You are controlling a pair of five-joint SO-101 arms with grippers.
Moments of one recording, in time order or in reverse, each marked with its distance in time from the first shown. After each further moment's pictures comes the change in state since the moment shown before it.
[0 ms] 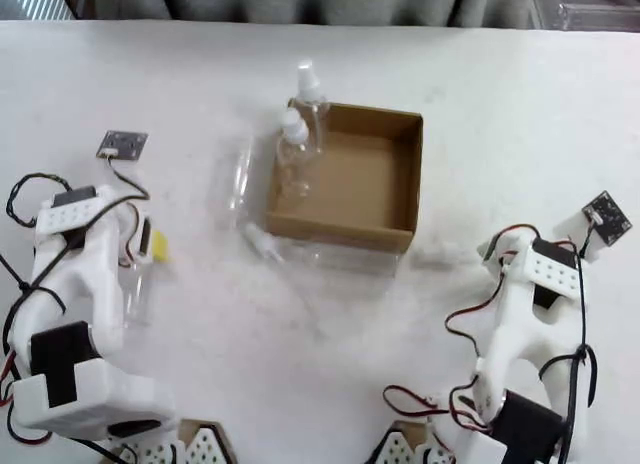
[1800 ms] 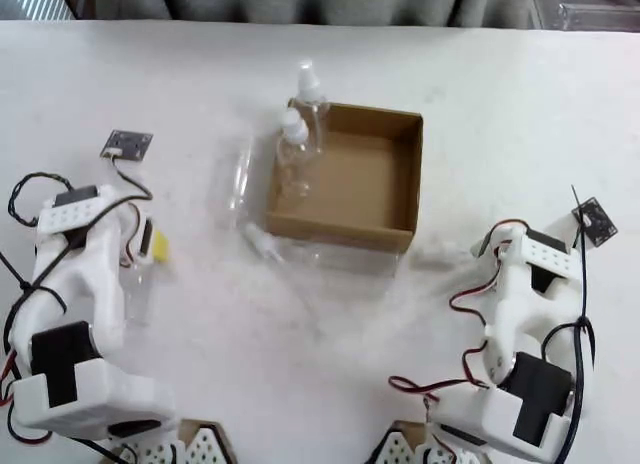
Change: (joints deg) left arm 0.4 0.0 0.0 0.0 -1.9; right arm -1.1 11.4 -3.7 -1.9 -1.9
